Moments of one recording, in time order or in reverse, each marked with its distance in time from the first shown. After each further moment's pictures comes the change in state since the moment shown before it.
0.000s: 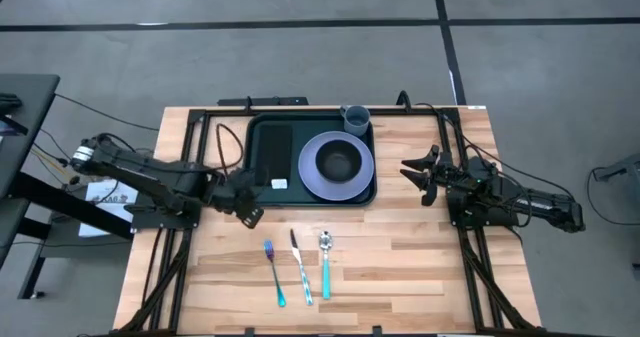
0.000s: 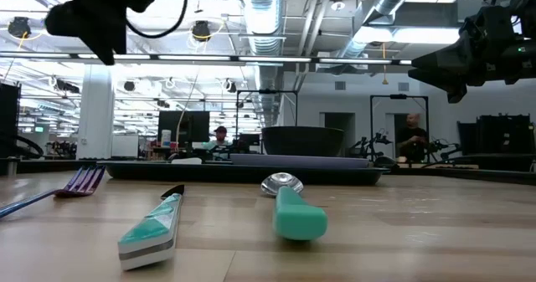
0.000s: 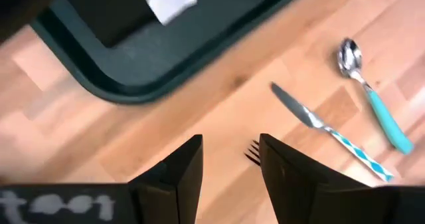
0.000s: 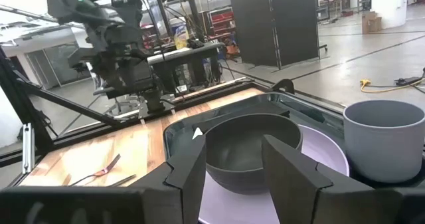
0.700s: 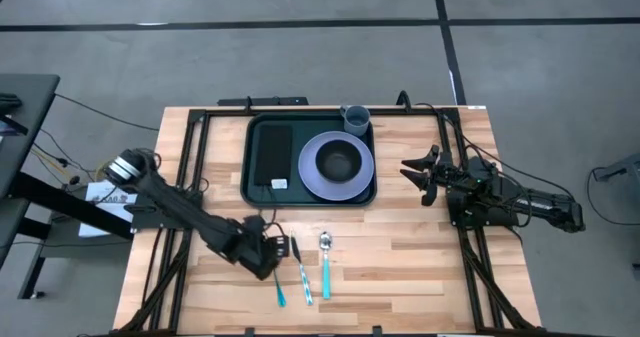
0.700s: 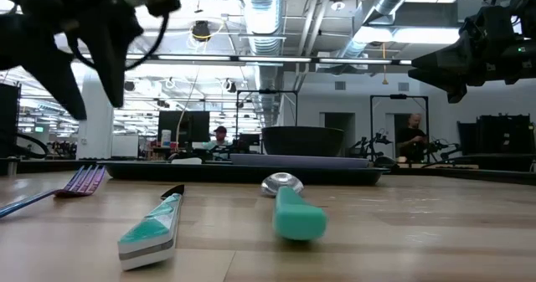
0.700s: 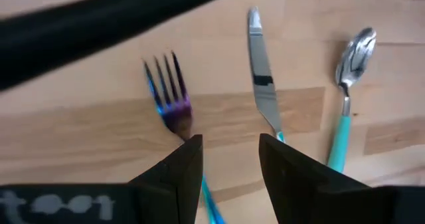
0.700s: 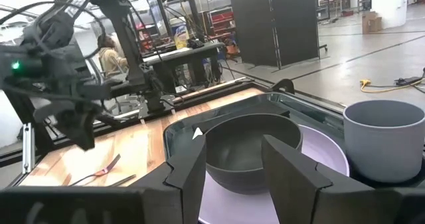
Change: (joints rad) left arm -0.294 0.418 0.013 0.357 -0.069 -0.940; right arm 0.000 0.000 0.000 0.000 0.000 0.000
